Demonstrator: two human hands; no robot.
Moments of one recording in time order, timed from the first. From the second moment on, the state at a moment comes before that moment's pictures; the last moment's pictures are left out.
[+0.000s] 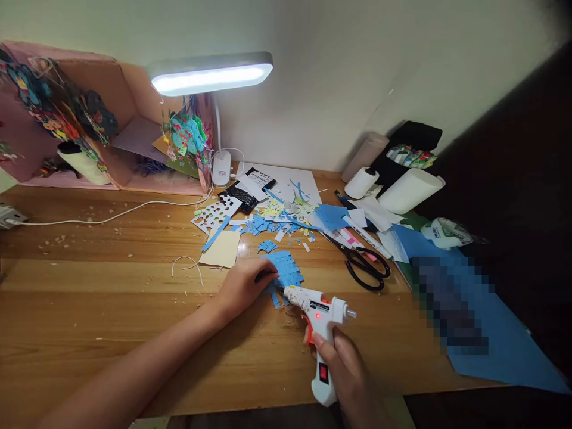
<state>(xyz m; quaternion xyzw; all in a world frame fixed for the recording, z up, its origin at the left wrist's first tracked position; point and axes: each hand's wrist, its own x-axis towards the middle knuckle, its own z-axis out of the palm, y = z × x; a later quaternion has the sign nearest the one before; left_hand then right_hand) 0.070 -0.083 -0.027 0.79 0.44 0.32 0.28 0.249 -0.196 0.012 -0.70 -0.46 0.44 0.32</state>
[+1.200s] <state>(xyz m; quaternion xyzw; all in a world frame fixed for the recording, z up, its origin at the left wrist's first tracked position) 0.070 -0.084 -0.022 0.82 0.41 0.30 0.27 0.291 -0.199 -0.027 -0.57 -0.29 0.55 0.54</state>
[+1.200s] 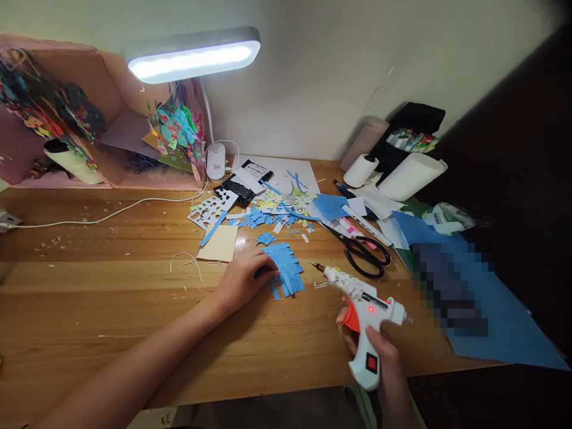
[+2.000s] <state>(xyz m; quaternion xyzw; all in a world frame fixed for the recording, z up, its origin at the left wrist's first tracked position) 0.073 -0.095 -0.015 0.83 0.40 0.26 0.29 0.283 -0.186 -0.016 -0.52 -0.24 0.57 0.59</state>
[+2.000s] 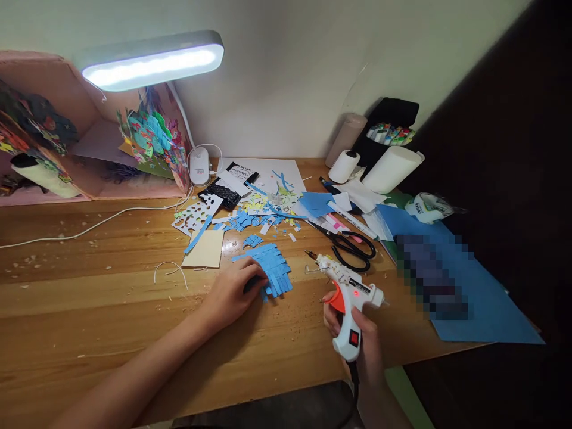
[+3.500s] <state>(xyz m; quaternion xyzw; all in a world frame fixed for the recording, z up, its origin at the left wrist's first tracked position) 0.088 -0.073 -0.020 0.80 0.48 0.23 0.25 0.274 -0.204 -0.030 -0.67 -0.38 0.48 0.43</state>
